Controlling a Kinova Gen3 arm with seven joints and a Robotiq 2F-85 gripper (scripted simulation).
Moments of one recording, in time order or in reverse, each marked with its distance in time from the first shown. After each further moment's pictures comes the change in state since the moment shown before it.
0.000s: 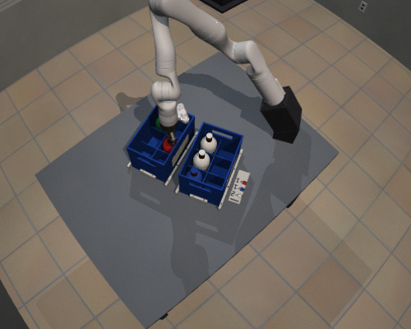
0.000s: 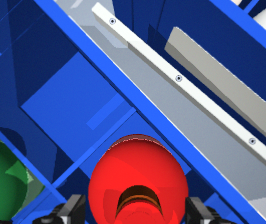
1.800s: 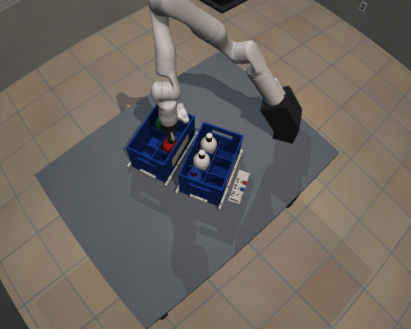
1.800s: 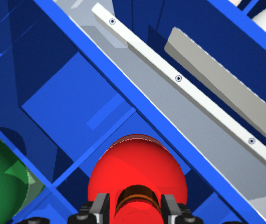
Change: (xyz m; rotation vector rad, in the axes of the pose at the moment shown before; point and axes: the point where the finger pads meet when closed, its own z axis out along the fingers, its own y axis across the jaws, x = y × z) arm 0.000 0.000 -0.001 0.000 0.000 0.000
